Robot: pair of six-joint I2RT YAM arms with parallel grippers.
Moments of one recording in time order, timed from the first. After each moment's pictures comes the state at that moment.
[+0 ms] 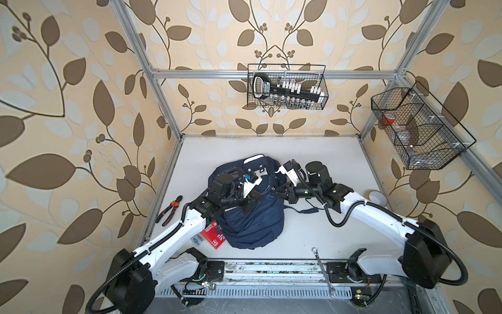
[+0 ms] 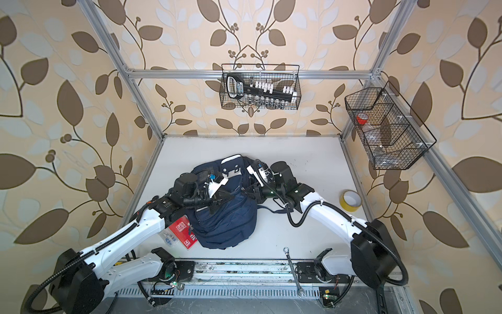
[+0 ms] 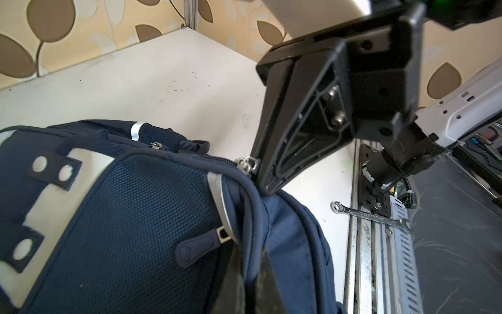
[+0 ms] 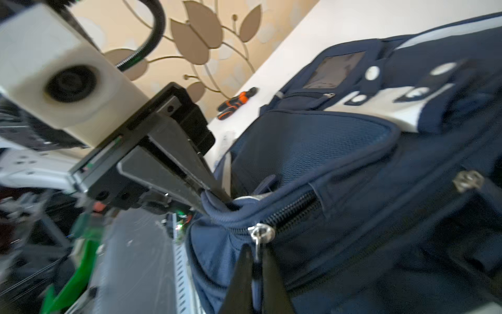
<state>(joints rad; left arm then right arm) -0.53 1.07 0.68 -0.10 0.61 0.07 0.64 1.30 0.90 -0.18 -0.54 0.30</state>
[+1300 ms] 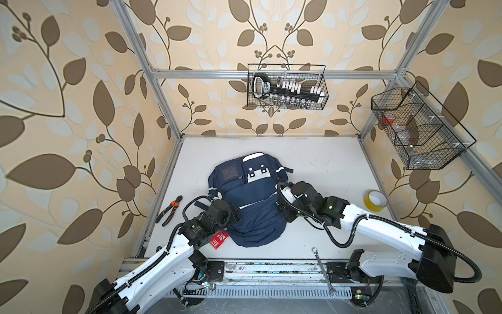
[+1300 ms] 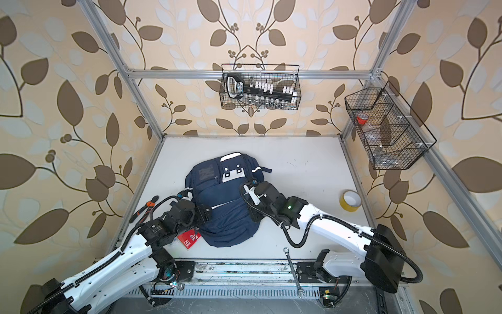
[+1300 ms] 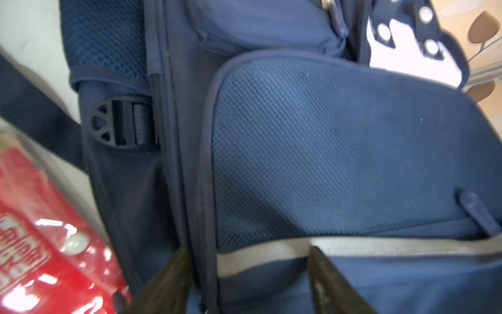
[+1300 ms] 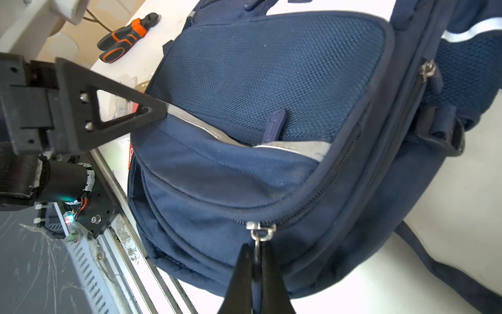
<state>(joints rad) -0.59 0.72 0.39 -0.44 -0.10 -1.04 0.90 1.25 0.87 -0.42 -0.02 0.35</state>
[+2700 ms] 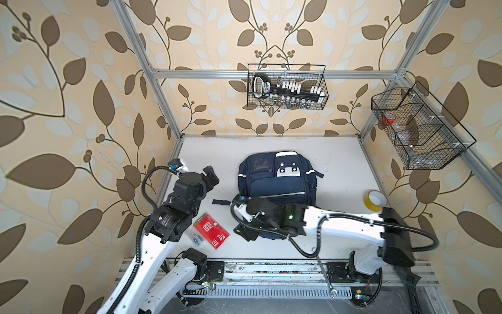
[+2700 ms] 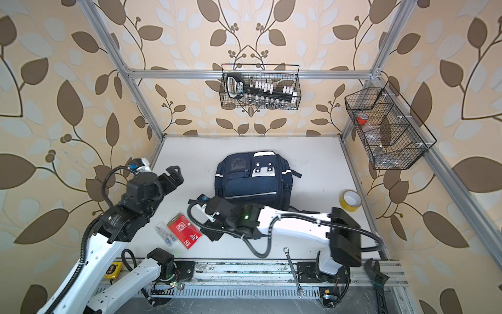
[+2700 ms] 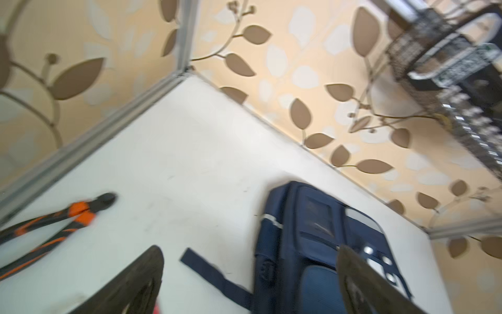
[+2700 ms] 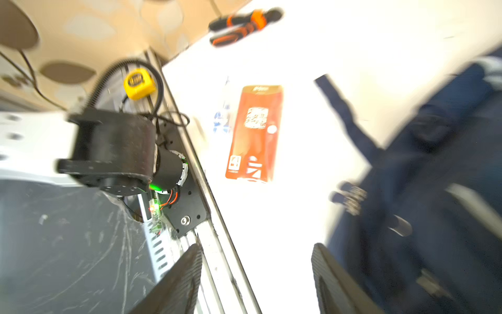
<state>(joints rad) -0.22 0.75 0.98 -0.76 -0.38 -0.74 1.26 1.72 1.31 -0.40 0.01 0.35</state>
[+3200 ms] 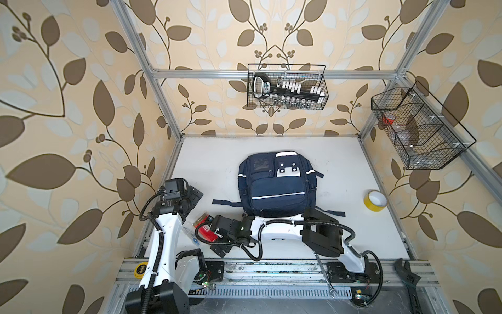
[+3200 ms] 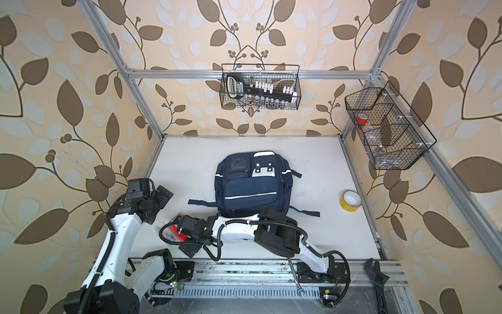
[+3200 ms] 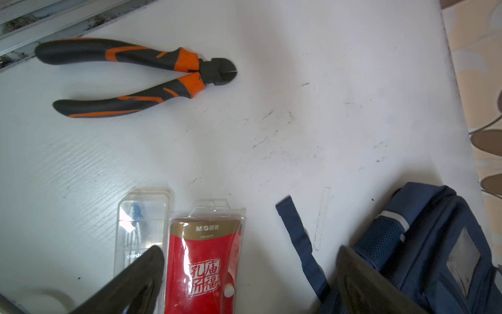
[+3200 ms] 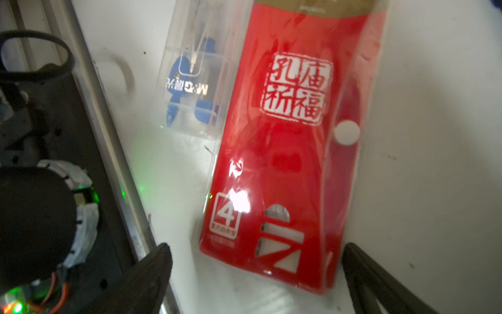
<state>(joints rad) 0.28 0.92 0.72 -0.83 0.01 -0.85 1.33 2.27 1.69 -0.41 0.05 0.32</state>
